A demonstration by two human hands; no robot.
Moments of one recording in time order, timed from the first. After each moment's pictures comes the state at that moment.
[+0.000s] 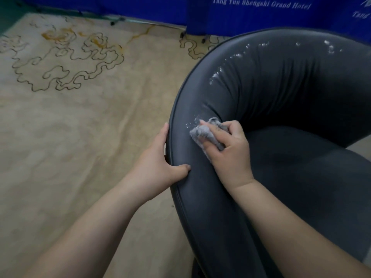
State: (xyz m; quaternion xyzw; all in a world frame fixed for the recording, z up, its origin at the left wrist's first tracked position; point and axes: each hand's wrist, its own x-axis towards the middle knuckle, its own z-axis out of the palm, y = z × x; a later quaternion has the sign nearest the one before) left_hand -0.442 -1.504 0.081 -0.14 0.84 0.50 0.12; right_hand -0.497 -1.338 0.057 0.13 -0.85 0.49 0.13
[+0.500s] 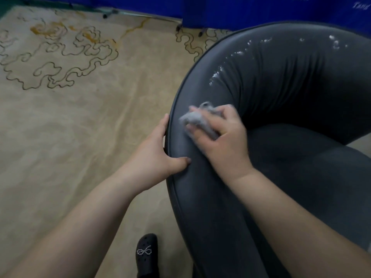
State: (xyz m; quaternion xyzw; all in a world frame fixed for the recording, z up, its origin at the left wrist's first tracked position) left_hand -0.477 -1.517 0.081 -0.11 0.86 0.48 0.13; right_hand -0.526 -1.358 0.069 0.16 -0.84 0.50 0.14
